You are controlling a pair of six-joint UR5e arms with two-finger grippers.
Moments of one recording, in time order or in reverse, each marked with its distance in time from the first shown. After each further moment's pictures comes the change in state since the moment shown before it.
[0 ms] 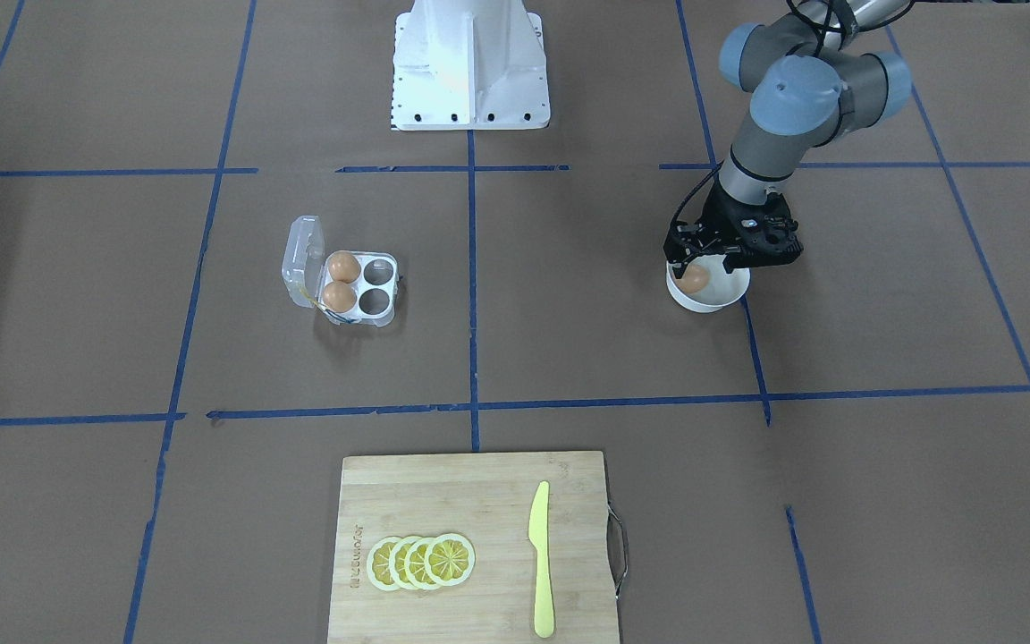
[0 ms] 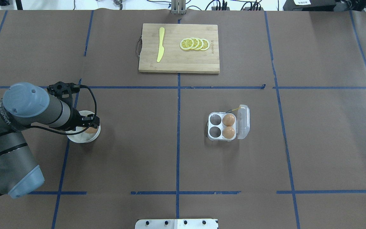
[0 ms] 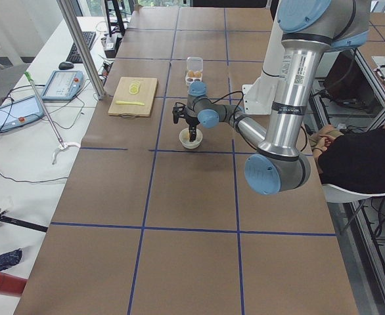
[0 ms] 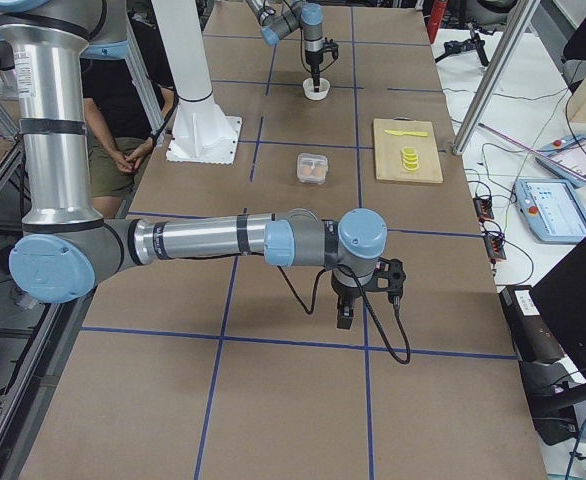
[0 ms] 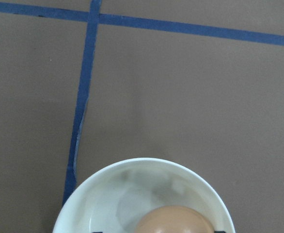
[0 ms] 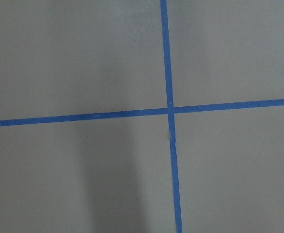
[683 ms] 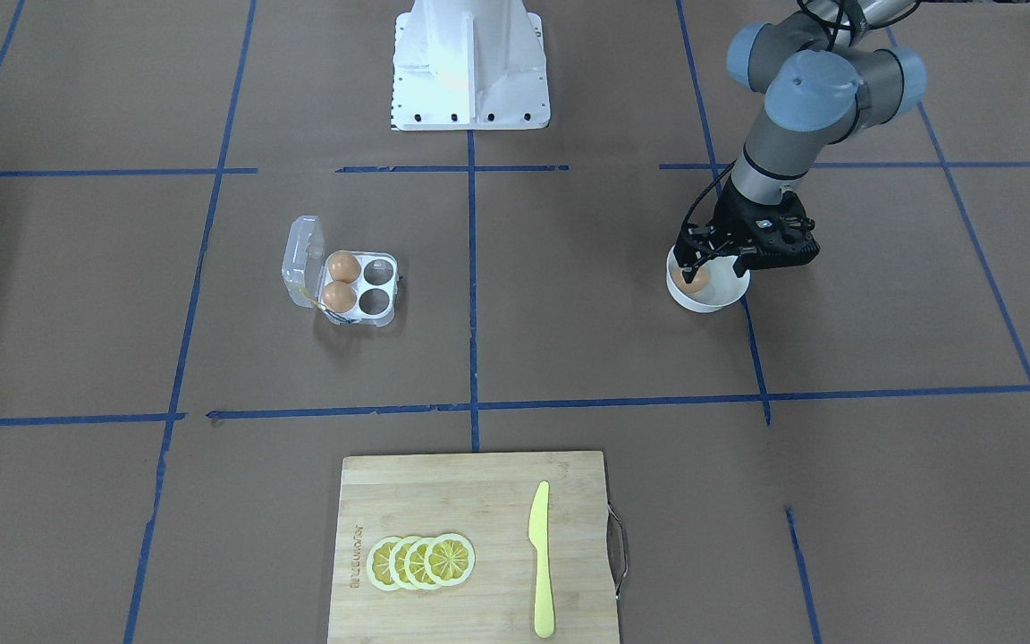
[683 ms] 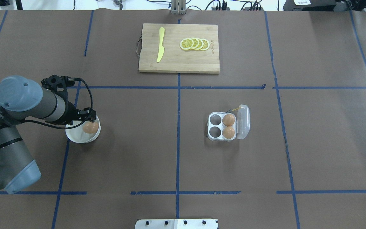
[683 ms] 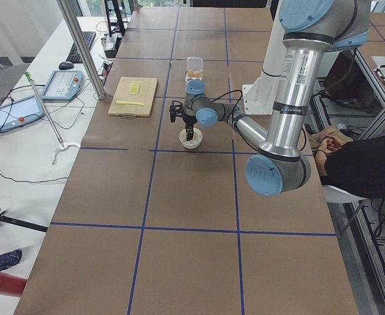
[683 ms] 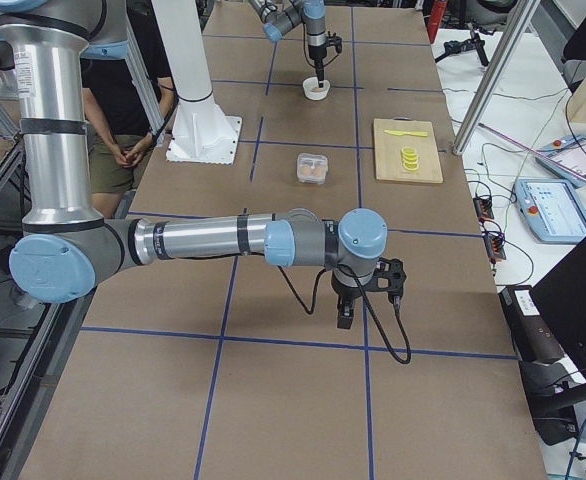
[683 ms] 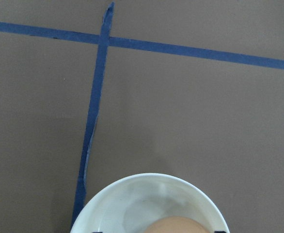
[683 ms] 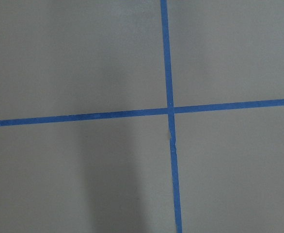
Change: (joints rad) left arm -0.031 0.002 -0.018 0.004 0.000 -0.001; right arm 0.000 0.000 -0.001 0.000 0.000 0.000
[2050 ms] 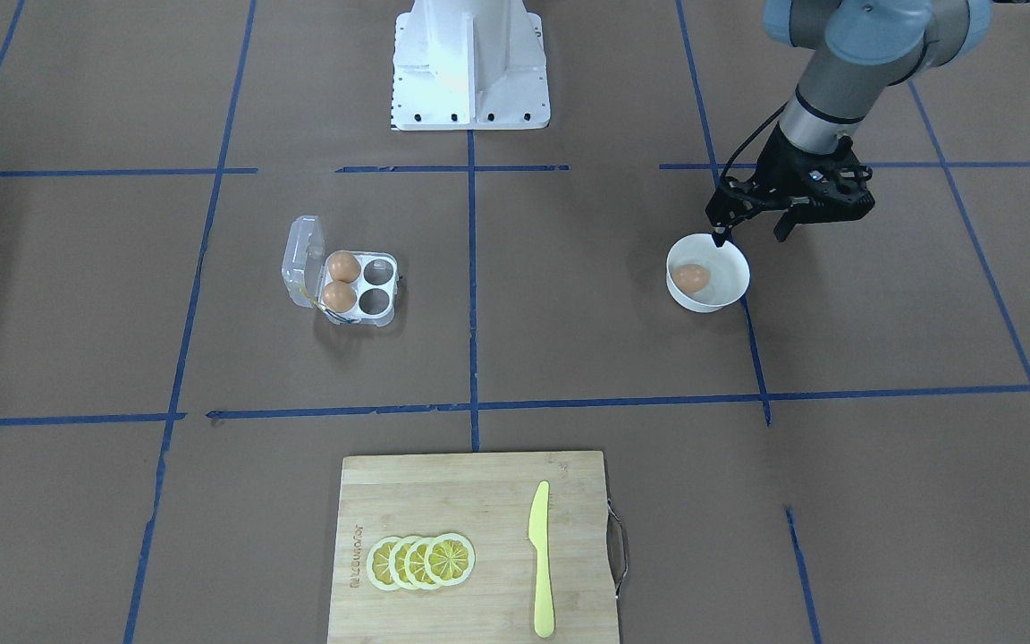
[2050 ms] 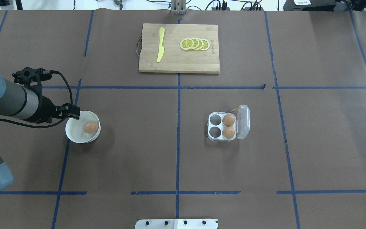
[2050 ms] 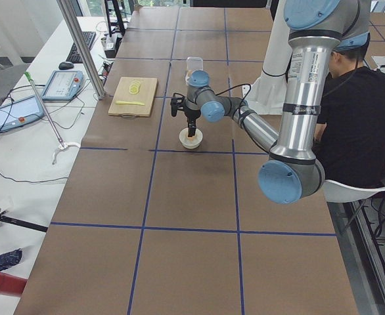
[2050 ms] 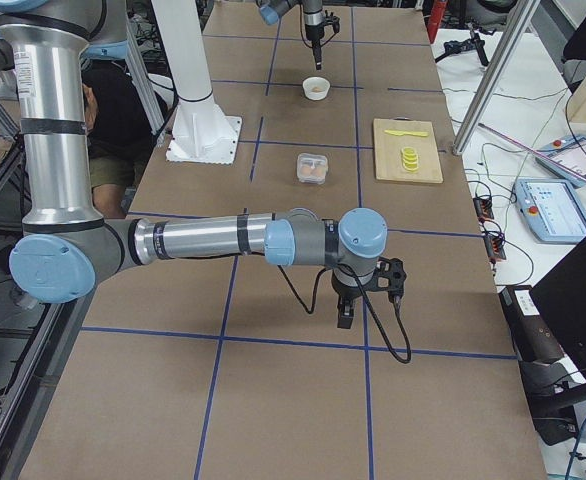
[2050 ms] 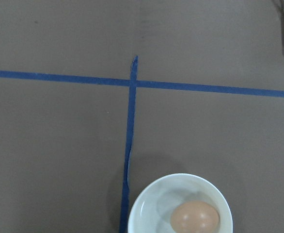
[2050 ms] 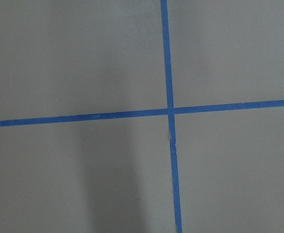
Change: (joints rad) left arm -0.050 0.094 -0.166 0.057 -0.027 0.022; right arm 0.000 0.001 0.001 0.000 -0.002 0.000
